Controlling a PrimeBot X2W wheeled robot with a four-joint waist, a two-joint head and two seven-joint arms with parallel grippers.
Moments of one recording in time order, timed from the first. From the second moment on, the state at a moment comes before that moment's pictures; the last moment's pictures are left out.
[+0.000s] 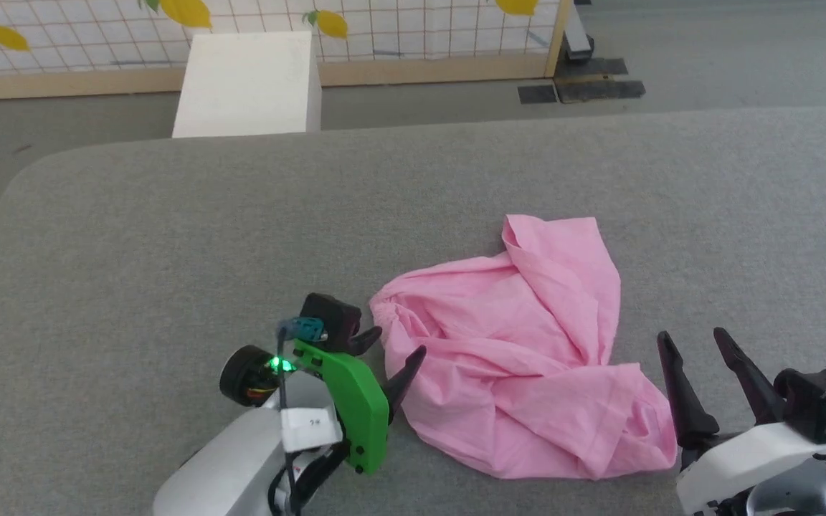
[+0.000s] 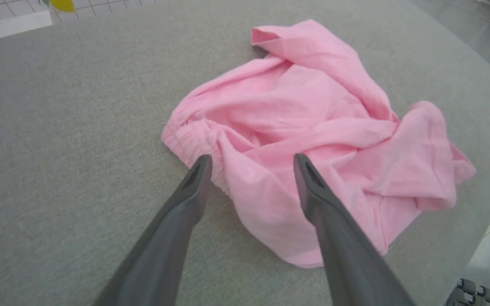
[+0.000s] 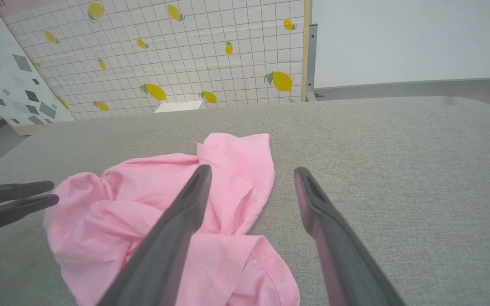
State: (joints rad) left arm -0.41 0.35 -0.77 0.19 -0.70 0.01 0.20; right arm 0.12 -0.05 -0.04 -0.19 0.19 0.13 0.13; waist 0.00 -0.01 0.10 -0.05
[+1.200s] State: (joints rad) left arm -0.21 0.62 -0.69 0.04 -0.81 0.22 0.26; right arm 0.11 -0.05 -0.05 -0.10 0.24 0.13 0.10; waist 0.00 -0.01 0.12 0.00
